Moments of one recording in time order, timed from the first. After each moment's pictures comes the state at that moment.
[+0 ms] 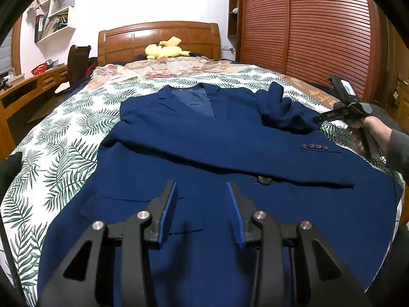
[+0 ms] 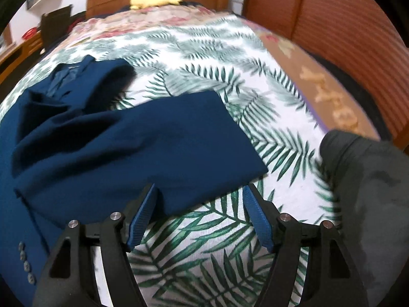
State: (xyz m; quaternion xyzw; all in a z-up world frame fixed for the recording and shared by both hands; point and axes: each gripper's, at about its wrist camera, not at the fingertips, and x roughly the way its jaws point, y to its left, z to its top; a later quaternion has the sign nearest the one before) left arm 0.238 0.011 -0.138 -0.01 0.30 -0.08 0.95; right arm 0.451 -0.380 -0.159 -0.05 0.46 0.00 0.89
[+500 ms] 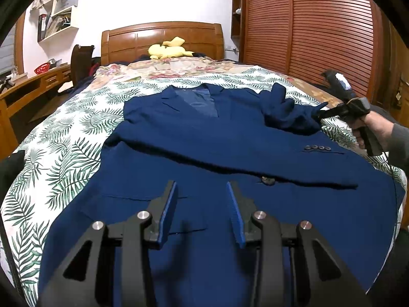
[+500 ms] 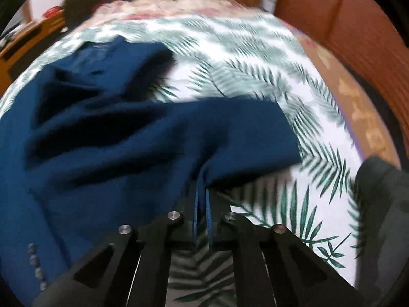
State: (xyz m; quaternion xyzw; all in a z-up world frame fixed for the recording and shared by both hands) left arm 0.235 0.015 -0.140 -0.01 0.30 -0.07 0.95; right arm 0.443 -0.322 -0.142 -0.11 0.45 0.08 0.88
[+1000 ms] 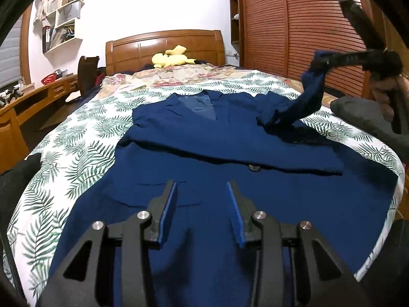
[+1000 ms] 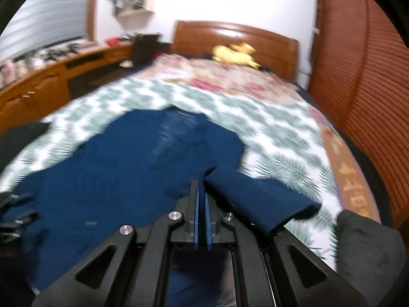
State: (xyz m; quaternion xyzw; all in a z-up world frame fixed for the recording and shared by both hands) left arm 0.176 0.004 -0.123 0.01 0.28 -0.05 0.96; right arm 0.301 -0.227 -0.013 -0.13 0.30 0.23 0.92
